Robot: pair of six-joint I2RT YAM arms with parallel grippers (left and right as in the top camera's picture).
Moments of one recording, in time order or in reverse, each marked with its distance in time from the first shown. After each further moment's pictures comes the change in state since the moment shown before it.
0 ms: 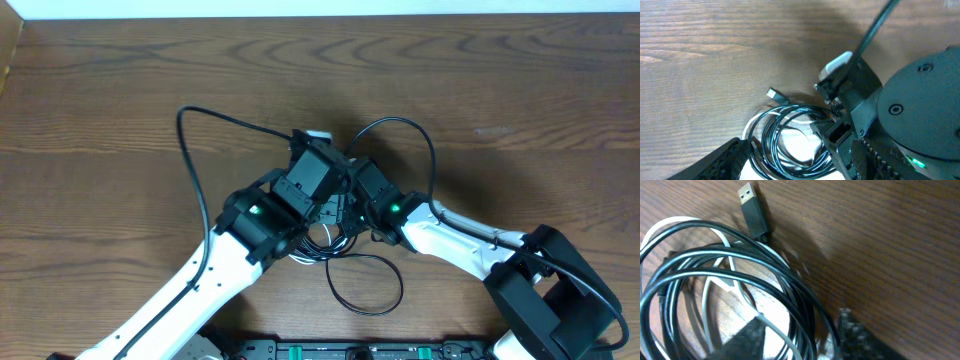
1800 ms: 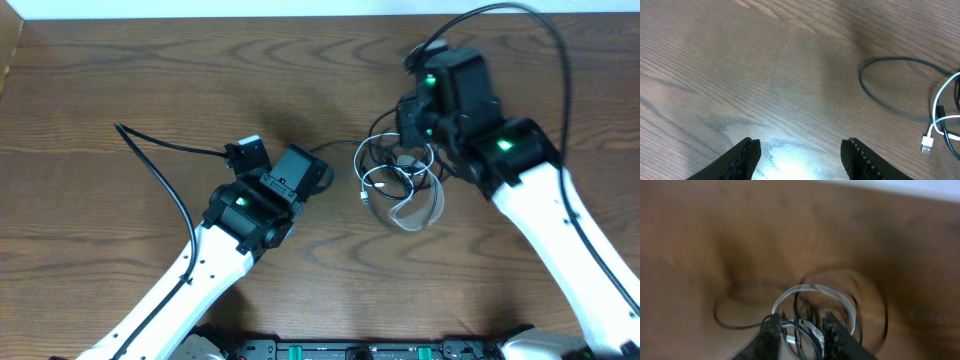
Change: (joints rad) left arm 0.093 0.004 -0.018 -0.219 -0.248 -0.417; right arm -0.273 -0.251 0.558 -0.578 0.172 -0.180
